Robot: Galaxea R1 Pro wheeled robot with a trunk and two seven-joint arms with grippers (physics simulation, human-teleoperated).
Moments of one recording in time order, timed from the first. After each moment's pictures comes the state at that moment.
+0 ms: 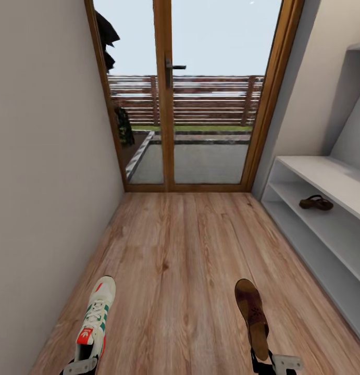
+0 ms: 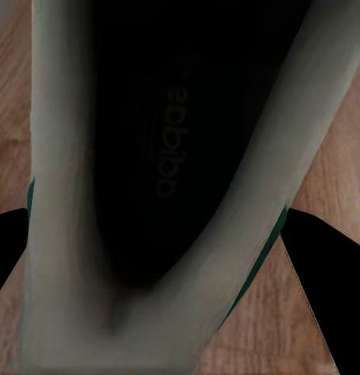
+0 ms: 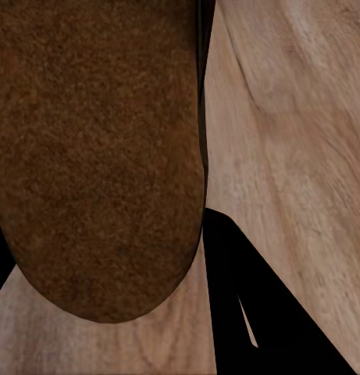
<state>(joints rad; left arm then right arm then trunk) -0.12 0.06 0.24 -0.54 0.06 -0.46 -0.20 -0.20 -0.03 -0.24 -0.44 0.14 -0.54 0.01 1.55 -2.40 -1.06</state>
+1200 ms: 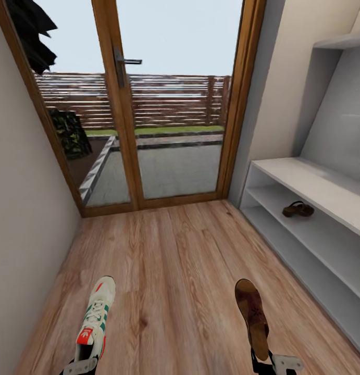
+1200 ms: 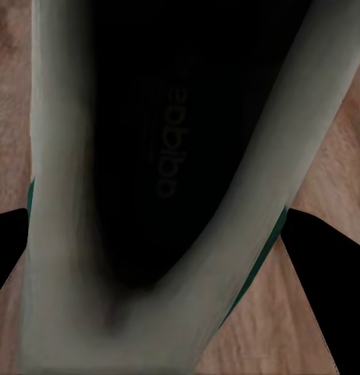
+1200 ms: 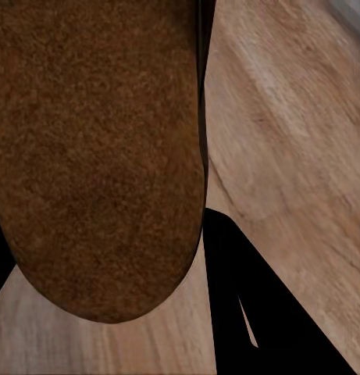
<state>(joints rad) -0.12 0.06 0.24 -0.54 0.06 -0.46 -0.20 -0.20 -0.03 -0.24 -0.44 0.14 -0.54 0.01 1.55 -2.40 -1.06</state>
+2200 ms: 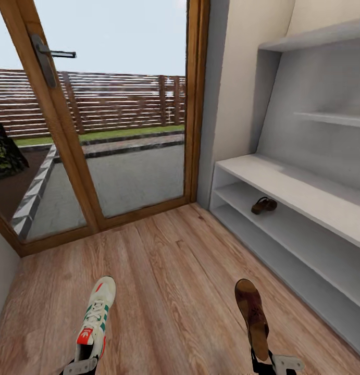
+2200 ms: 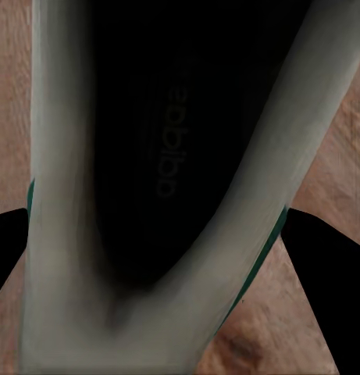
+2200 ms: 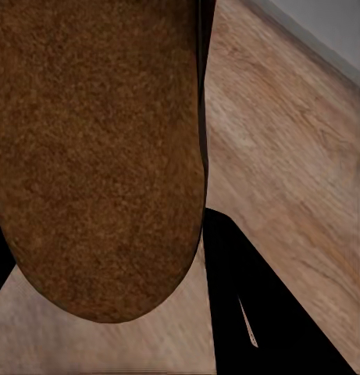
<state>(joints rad) -0.12 0.06 0.24 -0.54 0.06 -0.46 -0.20 -0.20 -0.03 -0.24 -0.44 0.14 -0.54 0.01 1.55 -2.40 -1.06</state>
